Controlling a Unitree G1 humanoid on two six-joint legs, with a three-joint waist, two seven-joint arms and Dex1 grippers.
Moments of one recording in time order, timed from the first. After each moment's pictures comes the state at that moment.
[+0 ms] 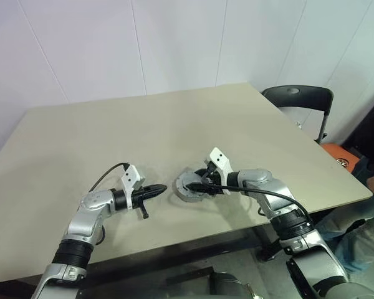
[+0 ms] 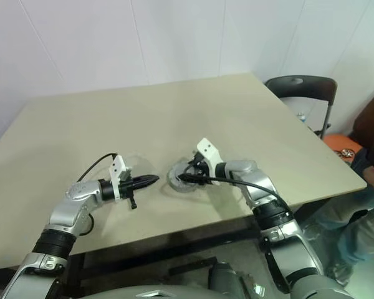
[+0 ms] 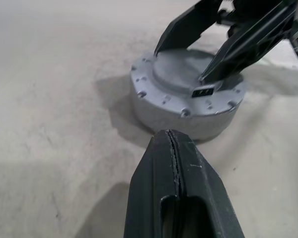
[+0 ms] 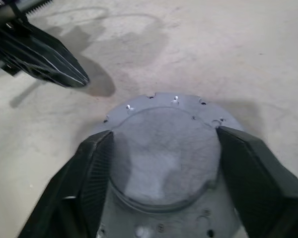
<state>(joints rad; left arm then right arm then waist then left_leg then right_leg) -0.26 0.43 -0.07 0.26 -0.27 0.13 -1.04 -0.53 -0.32 0.27 0.16 0.20 0.67 0.86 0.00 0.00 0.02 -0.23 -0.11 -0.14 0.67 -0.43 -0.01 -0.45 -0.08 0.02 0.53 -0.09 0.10</state>
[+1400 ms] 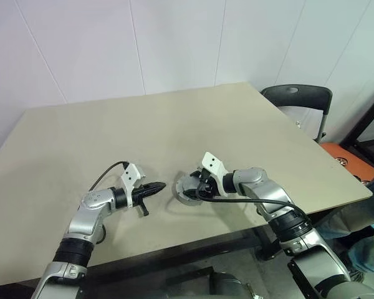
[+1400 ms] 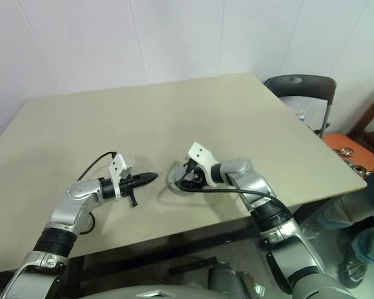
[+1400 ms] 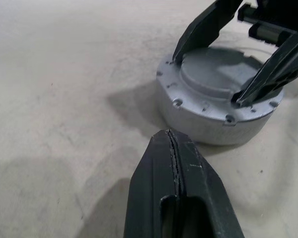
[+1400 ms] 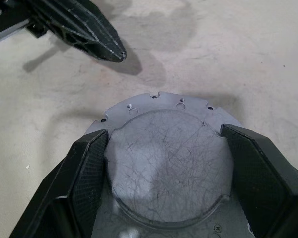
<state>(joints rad) -0.27 0.43 -0.07 0.28 -0.25 0.11 -1.00 -0.54 -0.38 0.37 0.14 0.09 0.59 0.92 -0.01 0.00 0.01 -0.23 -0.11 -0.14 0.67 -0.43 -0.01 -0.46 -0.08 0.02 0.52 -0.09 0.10</state>
